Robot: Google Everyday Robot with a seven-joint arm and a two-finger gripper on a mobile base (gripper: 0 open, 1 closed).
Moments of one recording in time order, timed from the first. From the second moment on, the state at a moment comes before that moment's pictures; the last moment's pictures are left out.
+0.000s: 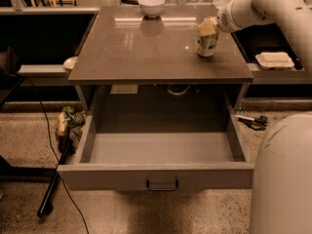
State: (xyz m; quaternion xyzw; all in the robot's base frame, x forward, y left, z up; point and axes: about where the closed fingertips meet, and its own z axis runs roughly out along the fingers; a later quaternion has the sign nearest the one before) arm 0.823 -0.197 0.904 -0.26 0.85 0.09 0.45
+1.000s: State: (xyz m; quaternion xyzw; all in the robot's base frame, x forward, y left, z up) arm 0.806 -0.209 0.908 -0.26 0.84 0.09 0.47
